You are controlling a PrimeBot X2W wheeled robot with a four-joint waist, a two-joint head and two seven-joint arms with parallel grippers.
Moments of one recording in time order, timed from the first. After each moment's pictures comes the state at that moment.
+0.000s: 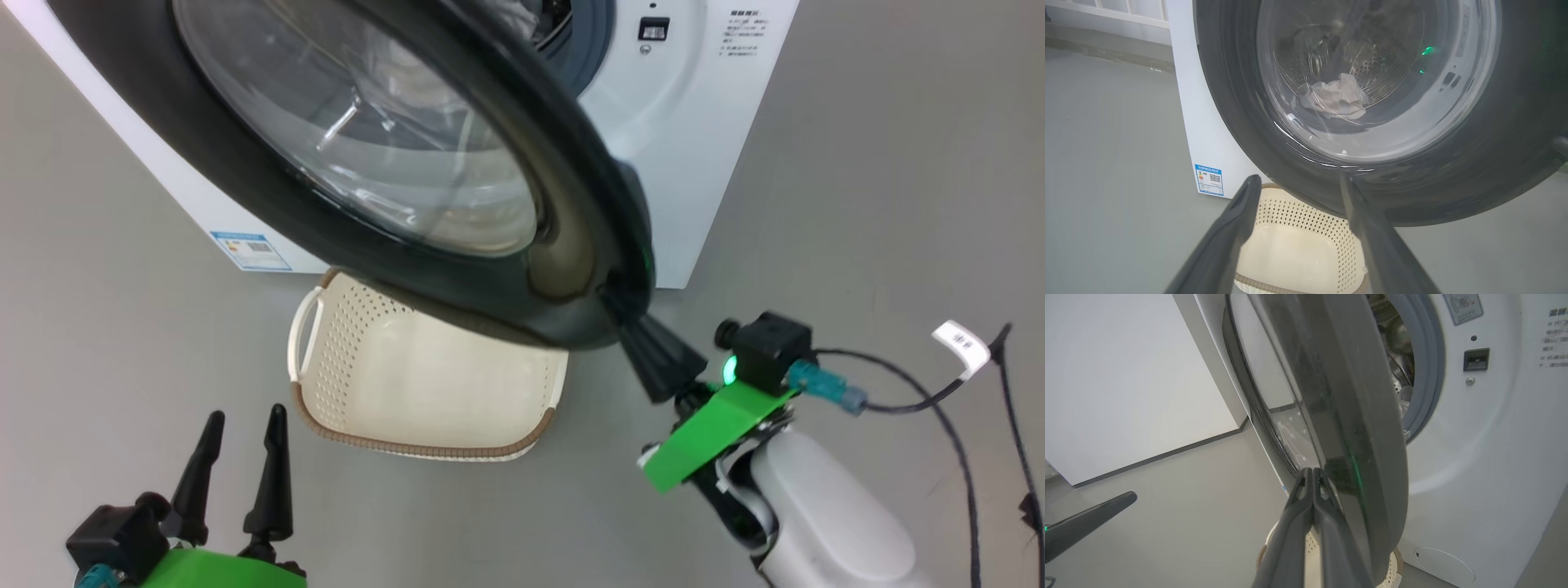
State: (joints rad) left arm -0.03 0.11 -0.09 0.10 -0.46 -0.13 -0.26; right arm -0.47 -0.12 0.47 0.37 0.47 0.13 -0.26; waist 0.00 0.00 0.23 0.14
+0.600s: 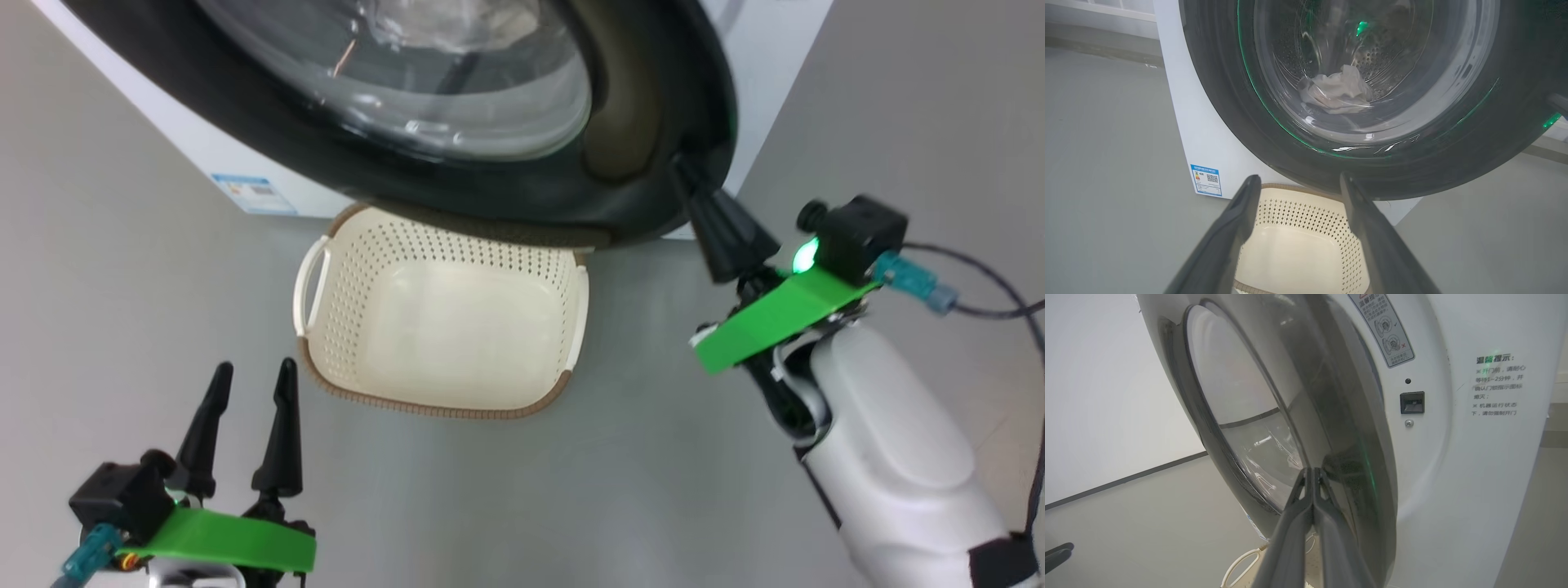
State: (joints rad) left arm -0.10 0.11 -0.11 0.08 -0.45 -0.13 -0.26; right arm -0.63 -0.15 0.33 0.39 0.44 0.13 -0.26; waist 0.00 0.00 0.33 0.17
